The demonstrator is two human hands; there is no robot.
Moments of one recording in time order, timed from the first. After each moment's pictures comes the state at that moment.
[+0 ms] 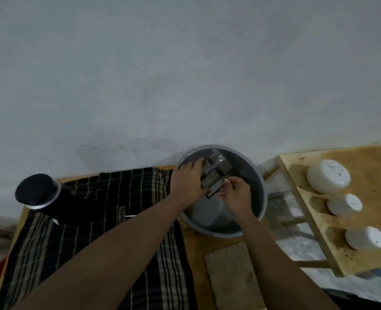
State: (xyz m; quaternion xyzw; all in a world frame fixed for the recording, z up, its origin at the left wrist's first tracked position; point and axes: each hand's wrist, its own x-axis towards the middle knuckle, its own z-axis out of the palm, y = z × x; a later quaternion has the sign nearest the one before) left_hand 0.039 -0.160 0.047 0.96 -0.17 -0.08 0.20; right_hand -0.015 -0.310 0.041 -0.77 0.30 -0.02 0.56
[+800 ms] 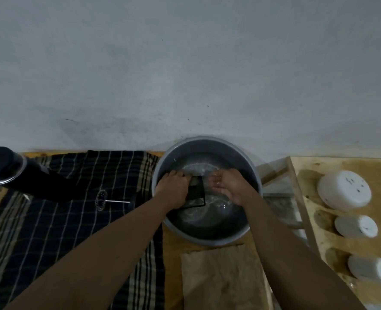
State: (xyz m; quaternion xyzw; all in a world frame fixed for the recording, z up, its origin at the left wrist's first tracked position) left_hand 0.038 -0.183 0.001 0.96 -0.16 -0.23 0.04; right_hand 0.060 -0.377 0.008 -0.69 0.29 0.28 0.60
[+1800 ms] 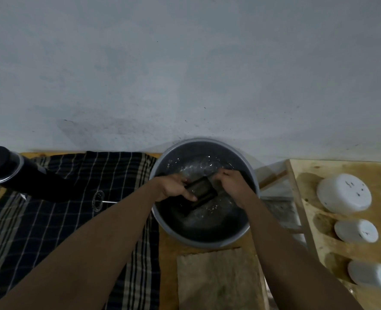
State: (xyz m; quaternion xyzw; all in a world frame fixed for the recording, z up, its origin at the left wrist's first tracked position) left_hand 0.063 -0.177 0.006 0.72 0.08 -0.50 0.48; right_hand 0.053 -0.386 0.016 -0.79 0.20 0.22 0.54
